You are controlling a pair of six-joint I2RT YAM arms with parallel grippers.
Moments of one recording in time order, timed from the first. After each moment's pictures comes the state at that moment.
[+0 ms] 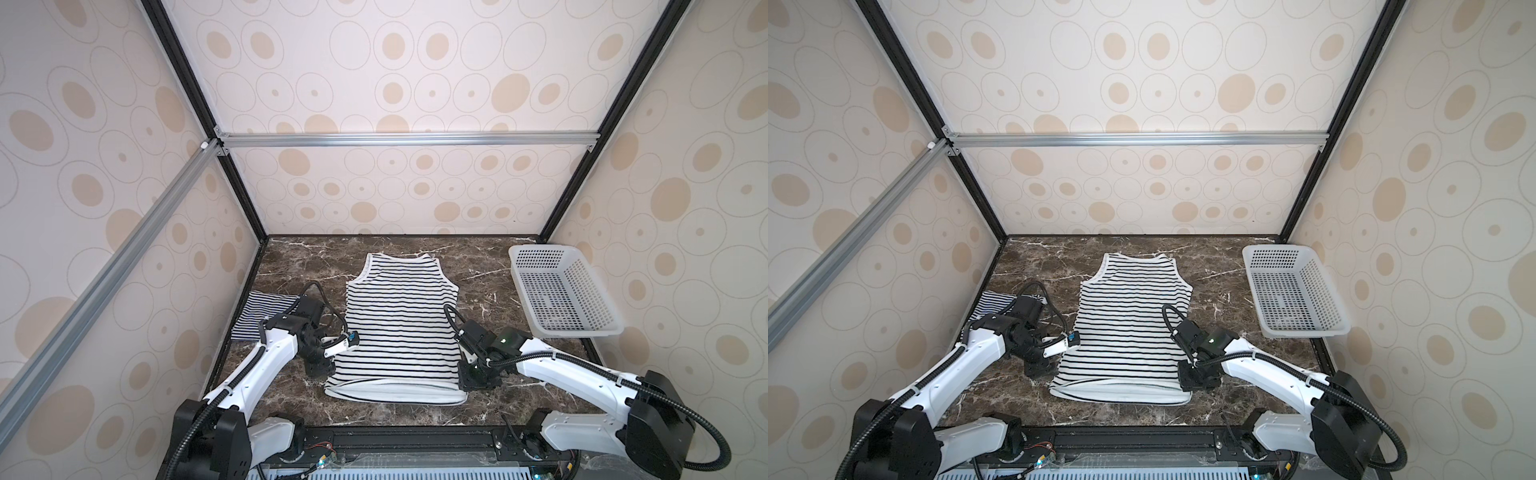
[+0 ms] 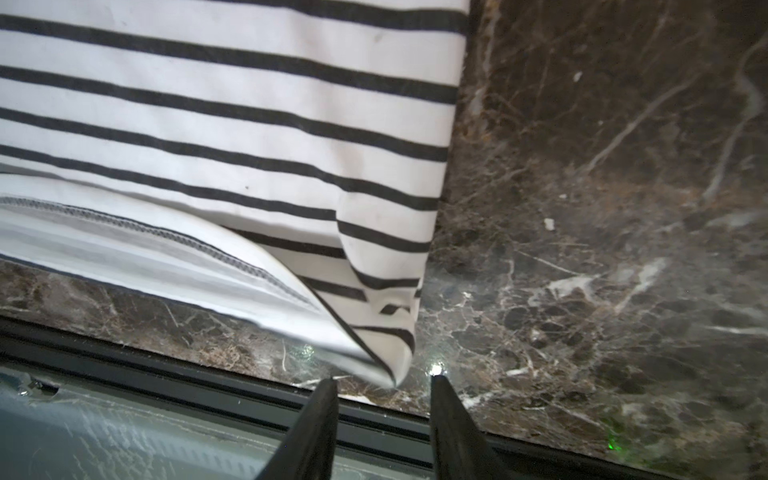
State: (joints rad) left arm -0.22 1.21 0.80 -1.01 0.23 1.02; right arm 0.76 1.22 0.75 -0.97 -0.15 0.69
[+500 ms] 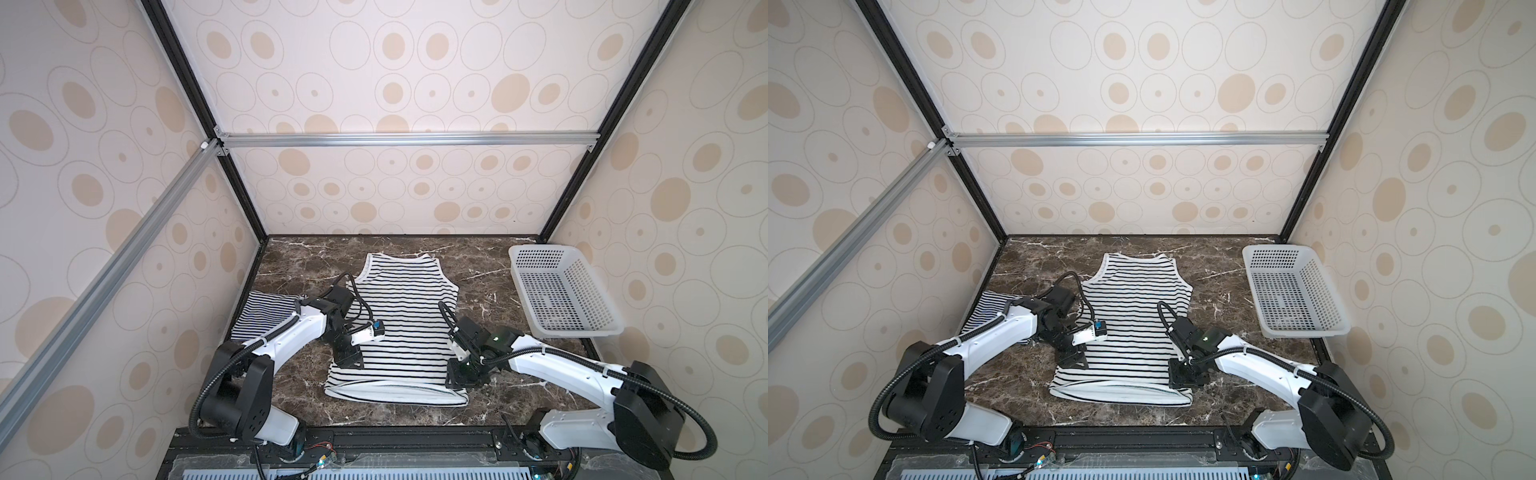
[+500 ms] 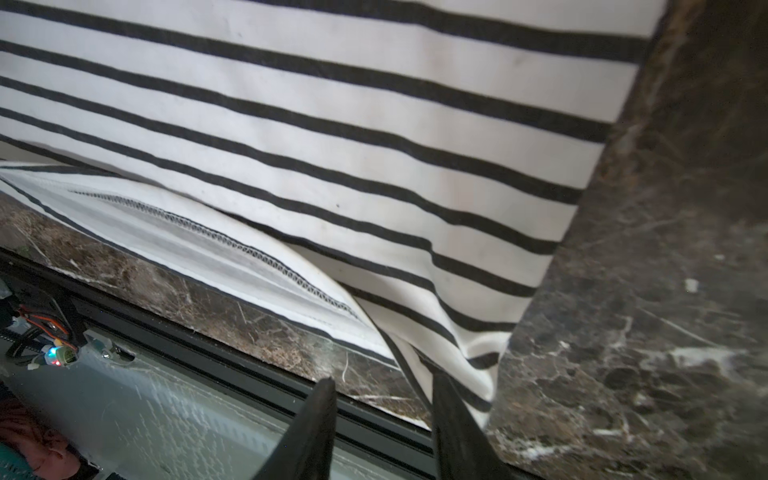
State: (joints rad) left arm -0.42 1.49 0.92 -0.91 0.41 0.87; right arm 0.76 1.32 0.75 -0.81 -0.27 0.68
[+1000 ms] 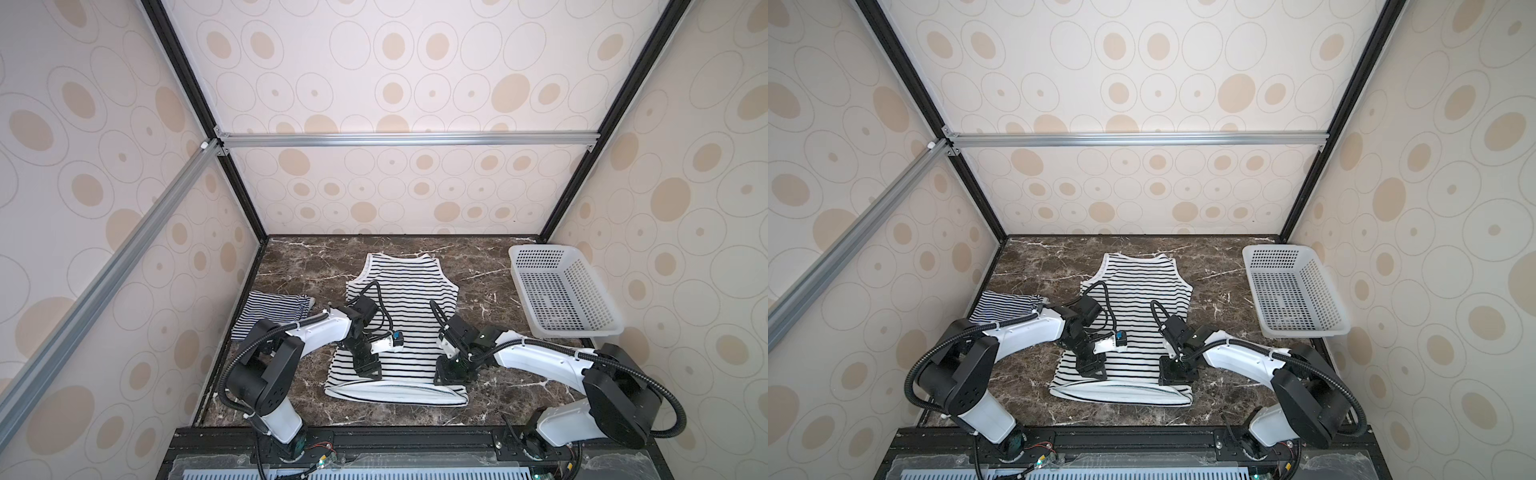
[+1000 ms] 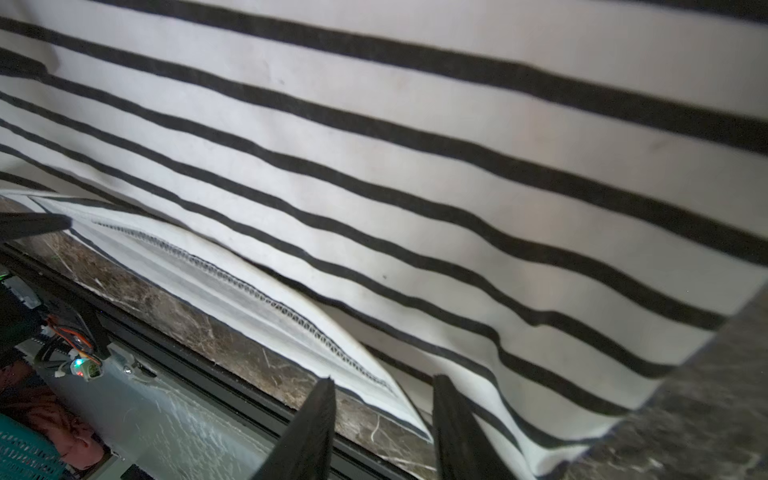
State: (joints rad) left arm -0.57 1.65 0.92 -0.77 0.46 0.79; right arm 0.76 1.43 0.75 -0.66 -0.33 0.66
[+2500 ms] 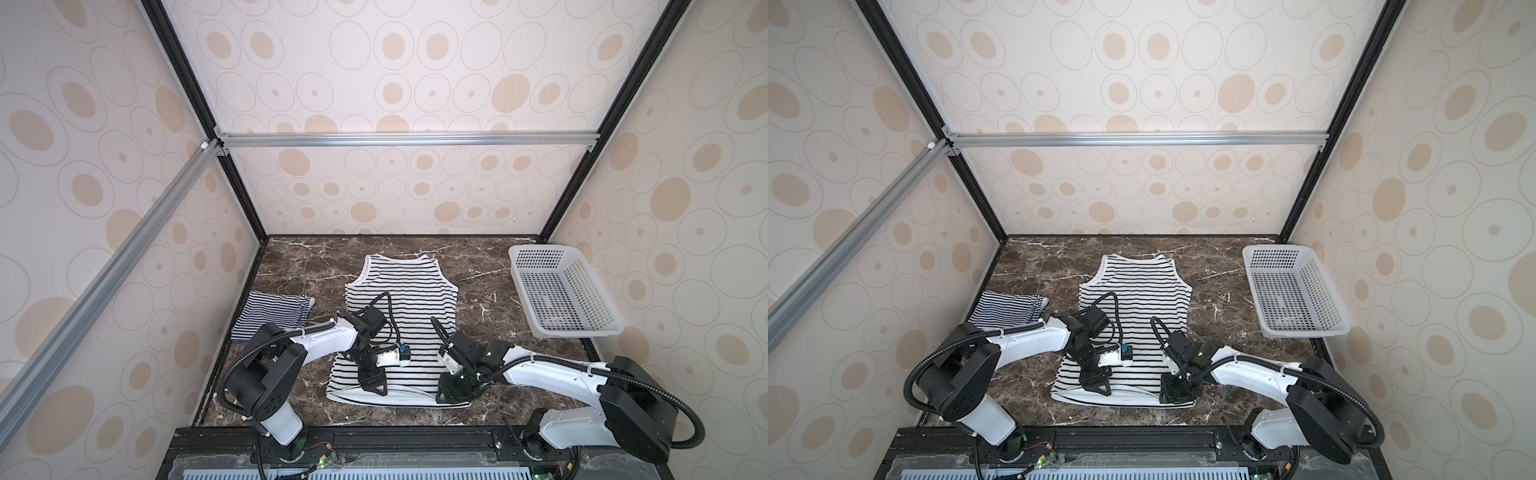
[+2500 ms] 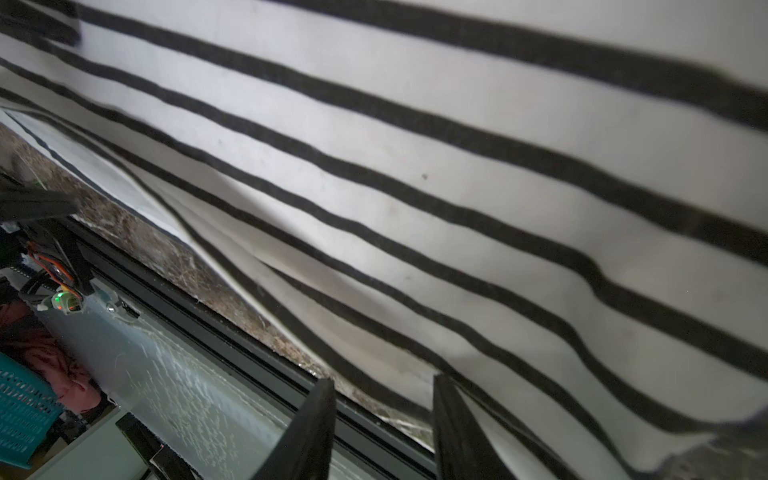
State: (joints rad) left arm -0.67 1.62 0.85 -0.76 0.52 0.74; right arm 0.86 1.32 0.61 -0.62 -0.39 0.70
